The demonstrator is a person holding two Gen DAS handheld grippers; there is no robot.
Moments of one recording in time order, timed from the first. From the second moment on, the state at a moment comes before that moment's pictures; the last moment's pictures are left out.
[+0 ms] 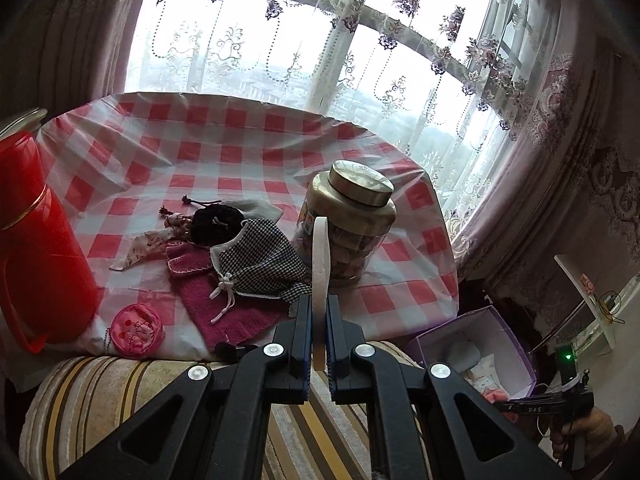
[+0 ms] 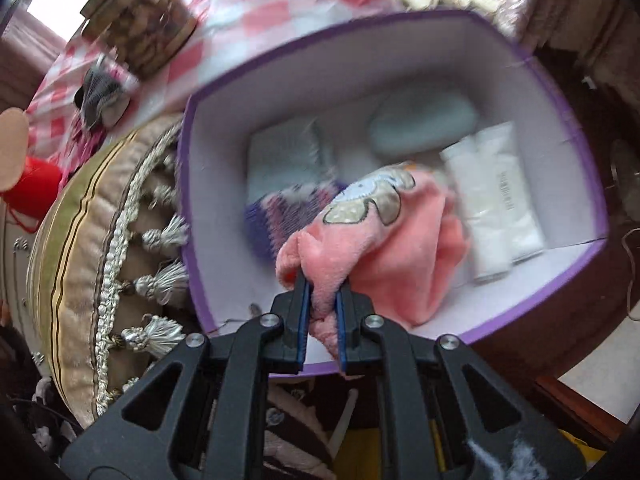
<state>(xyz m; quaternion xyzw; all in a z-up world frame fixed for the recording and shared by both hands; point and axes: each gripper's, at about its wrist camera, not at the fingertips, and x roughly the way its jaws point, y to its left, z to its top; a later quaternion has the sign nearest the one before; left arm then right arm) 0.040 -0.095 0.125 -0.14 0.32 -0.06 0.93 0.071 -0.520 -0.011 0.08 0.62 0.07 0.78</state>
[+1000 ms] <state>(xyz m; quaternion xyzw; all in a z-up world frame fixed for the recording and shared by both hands) 0.121 -0.229 0.076 -0.25 0.46 -0.31 0.79 0.100 -0.512 -0.073 0.07 0.68 0.11 0.72</state>
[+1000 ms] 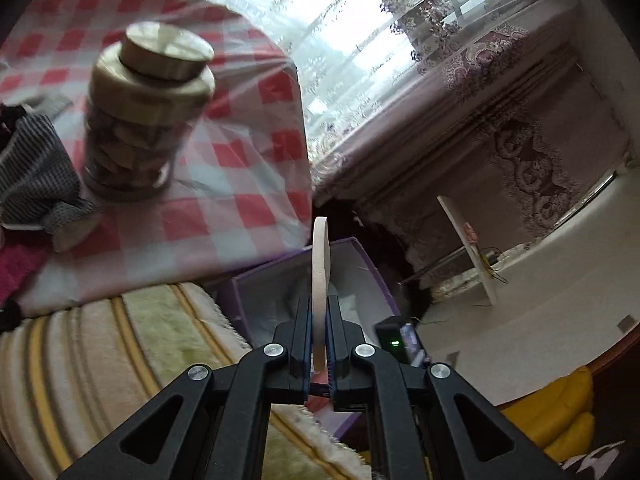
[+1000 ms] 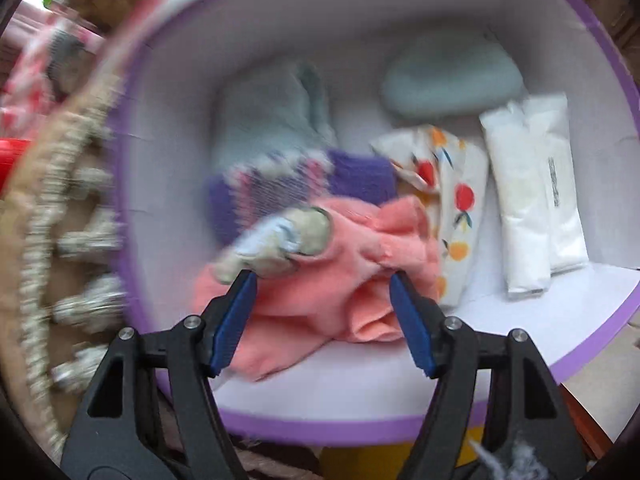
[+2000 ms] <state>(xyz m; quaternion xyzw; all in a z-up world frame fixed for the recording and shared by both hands) 0.167 -0.309 -0.017 -0.34 0.59 -0.25 0.69 0.074 -0.600 -0.026 0.15 0.60 0.04 0.78</state>
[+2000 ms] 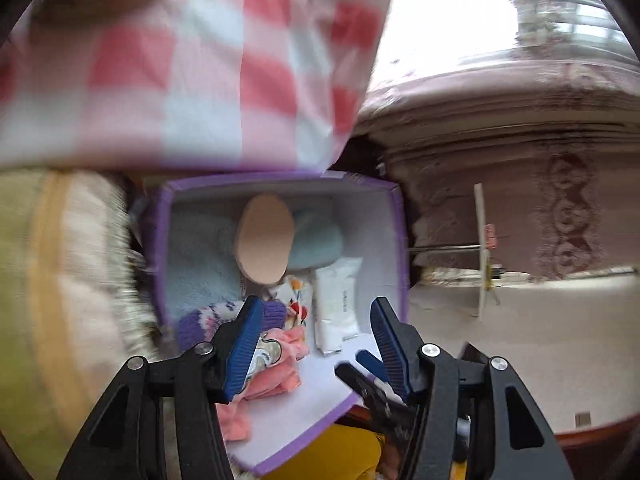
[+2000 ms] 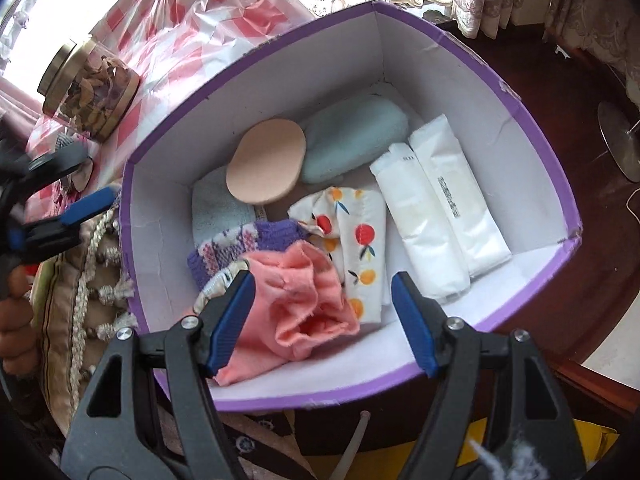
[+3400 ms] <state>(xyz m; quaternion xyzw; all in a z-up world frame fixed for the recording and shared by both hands) 0.044 0.028 0.030 -0.22 0.44 -0.03 0.87 0.152 -0.461 0.097 0.02 0.54 0.09 0.84</state>
